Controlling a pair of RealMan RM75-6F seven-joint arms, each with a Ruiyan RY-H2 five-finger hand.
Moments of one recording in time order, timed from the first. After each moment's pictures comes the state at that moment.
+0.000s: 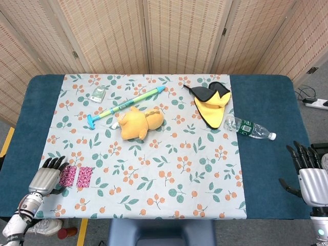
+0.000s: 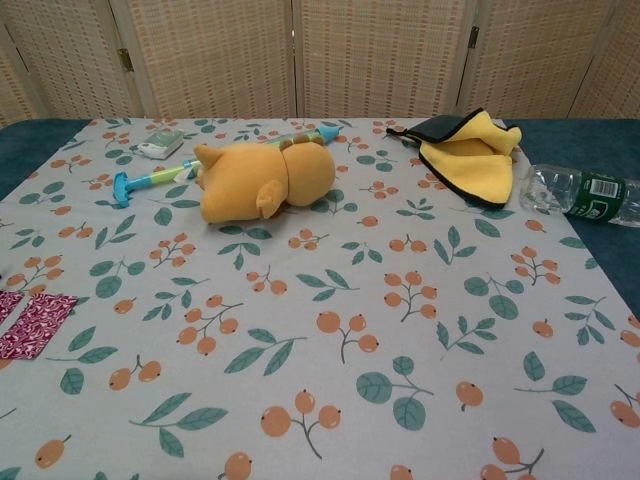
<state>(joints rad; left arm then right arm) -0.37 -1.31 0.06 -1.32 1.32 1.00 0.21 0.04 -1.12 0.06 -1.57 -1.53 1.52 0.01</state>
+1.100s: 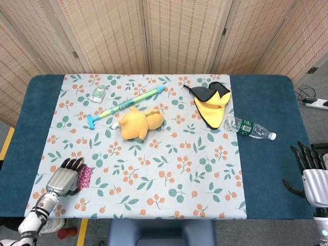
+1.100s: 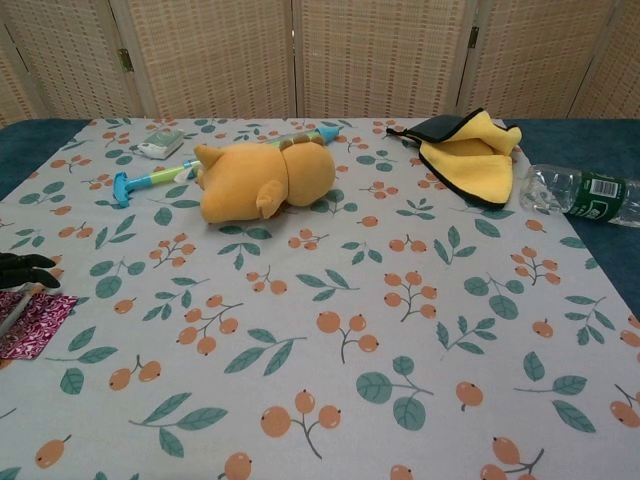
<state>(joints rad) -0.42 -1.33 0.04 -1.45 1.28 0.95 0.36 0.03 -1.12 0.06 -1.54 -1.52 1.52 0.05</state>
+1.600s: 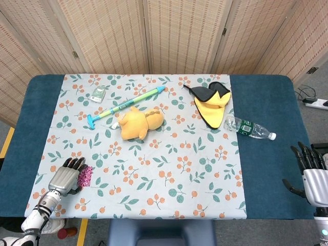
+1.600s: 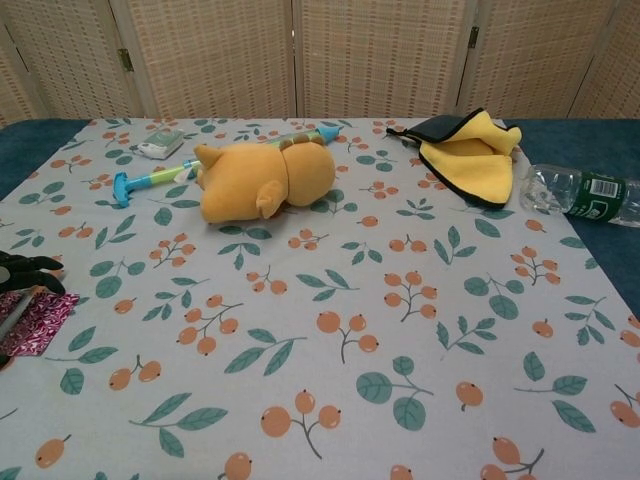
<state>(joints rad) -0.44 -1.34 0.04 -1.45 1.26 0.93 0.39 0.04 -1.12 0.06 -1.53 -1.51 1.52 0.06</state>
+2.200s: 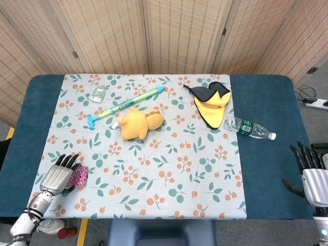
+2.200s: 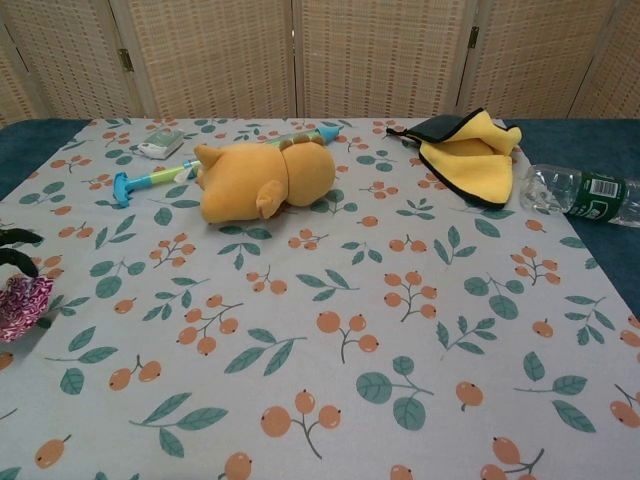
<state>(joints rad) -0.41 -1.25 0.06 -1.51 1.34 1.03 0.37 0.04 -1.12 0.06 -1.54 -1.52 1.52 0.05</state>
